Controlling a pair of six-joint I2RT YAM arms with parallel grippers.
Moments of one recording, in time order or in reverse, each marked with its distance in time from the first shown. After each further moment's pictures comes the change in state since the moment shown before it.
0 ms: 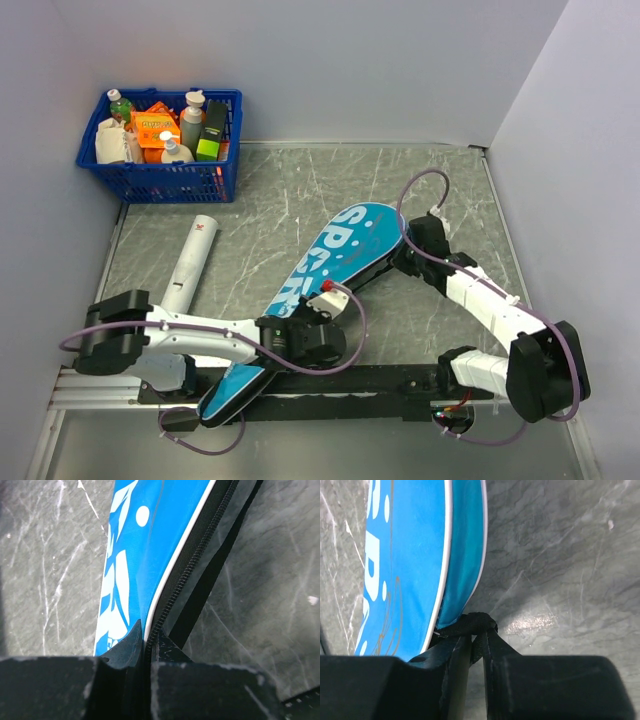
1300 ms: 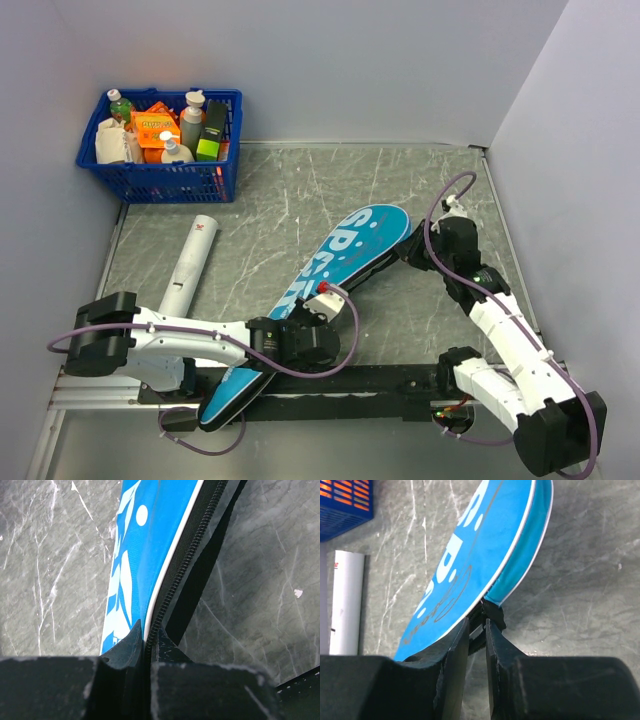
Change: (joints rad) left arm -0.014 -0.070 -0.034 0.021 0.027 0.010; right arm -0.069 -0.300 0.038 -0.080 -0.177 -0.187
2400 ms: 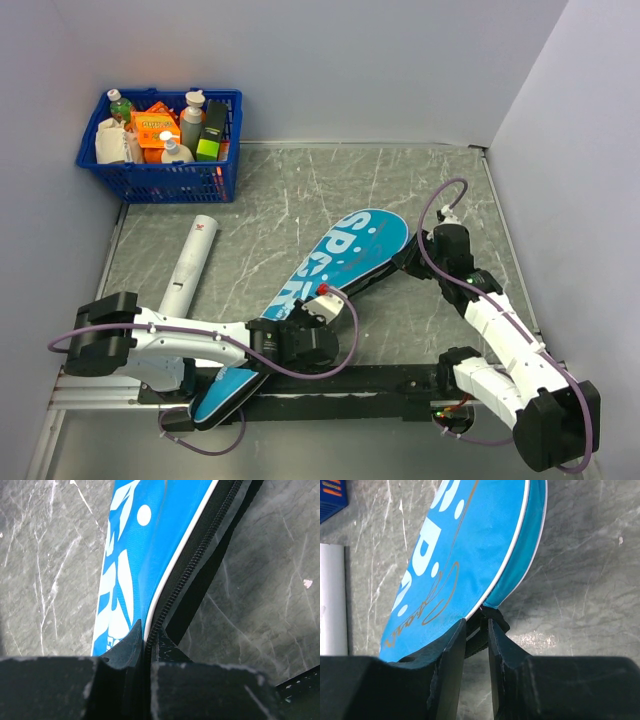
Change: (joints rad) left arm -0.002 -0.001 -0.017 -0.008 0.009 0.006; right arm -0.003 0.031 -0.084 0.031 -0.007 0.027
